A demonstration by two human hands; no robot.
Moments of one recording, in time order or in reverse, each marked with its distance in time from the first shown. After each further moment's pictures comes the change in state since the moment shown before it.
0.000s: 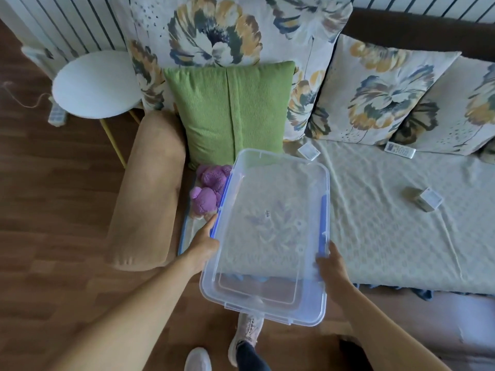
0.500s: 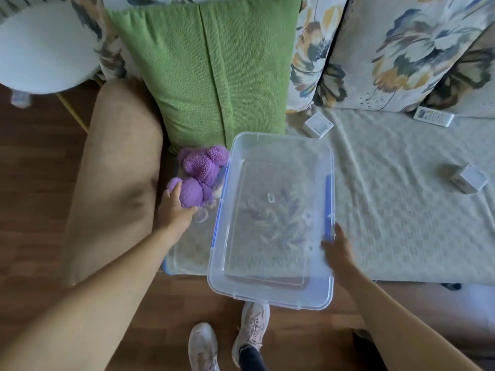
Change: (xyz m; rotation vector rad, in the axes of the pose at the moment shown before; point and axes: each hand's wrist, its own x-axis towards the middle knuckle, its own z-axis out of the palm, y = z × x) left_hand 0.171 -0.039 -0.015 0.454 0.327 0.090; right_hand 0.129 0.028 0.033 -0.037 0.016 0.007
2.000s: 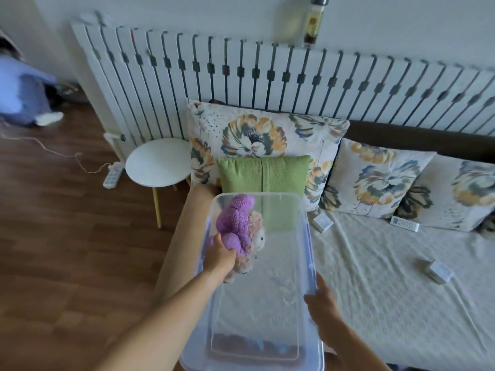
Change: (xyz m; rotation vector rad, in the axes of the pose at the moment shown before) left_hand -0.186 0.102 -0.215 -0.150 0.004 -0.008; right_hand -0.271 -0.136 0.011 0.070 -0.065 -0.277
